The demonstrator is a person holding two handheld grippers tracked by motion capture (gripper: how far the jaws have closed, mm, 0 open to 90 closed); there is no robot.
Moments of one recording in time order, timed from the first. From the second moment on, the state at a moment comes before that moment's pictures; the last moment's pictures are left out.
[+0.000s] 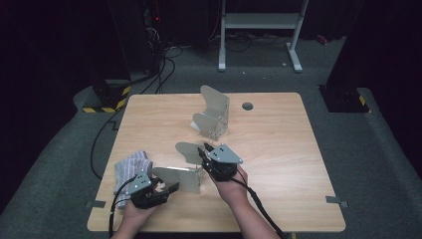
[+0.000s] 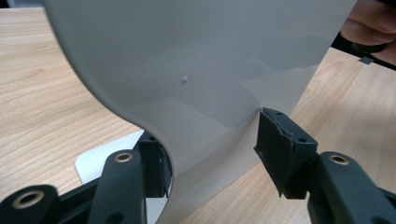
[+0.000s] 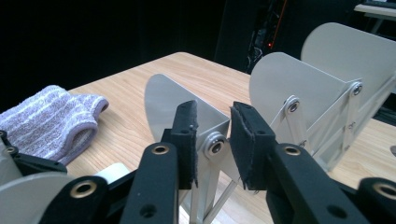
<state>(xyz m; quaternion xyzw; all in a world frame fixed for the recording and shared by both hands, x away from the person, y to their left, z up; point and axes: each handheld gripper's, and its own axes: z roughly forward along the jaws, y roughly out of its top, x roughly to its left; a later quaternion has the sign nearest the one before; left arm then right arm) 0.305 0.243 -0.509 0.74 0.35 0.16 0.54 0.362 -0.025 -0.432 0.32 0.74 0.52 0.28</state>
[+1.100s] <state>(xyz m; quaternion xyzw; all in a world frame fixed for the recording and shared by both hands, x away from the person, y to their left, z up) 0.304 0.213 -0.510 0.78 0.30 0.14 0.53 0.335 -0.108 -0.486 0.40 0.74 0.47 0.29</state>
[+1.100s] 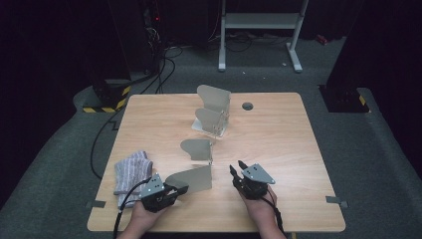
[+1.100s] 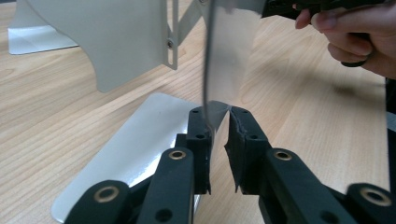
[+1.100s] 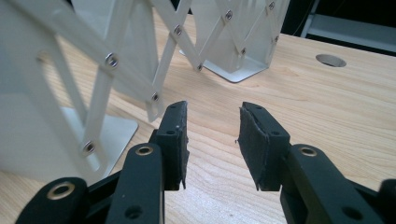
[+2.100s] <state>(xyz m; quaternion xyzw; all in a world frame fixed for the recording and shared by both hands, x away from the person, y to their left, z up) 0.308 0.226 -0.507 0.75 0.40 0.18 0.50 0.334 -0.102 -0.492 0.40 0.74 0.46 0.28</state>
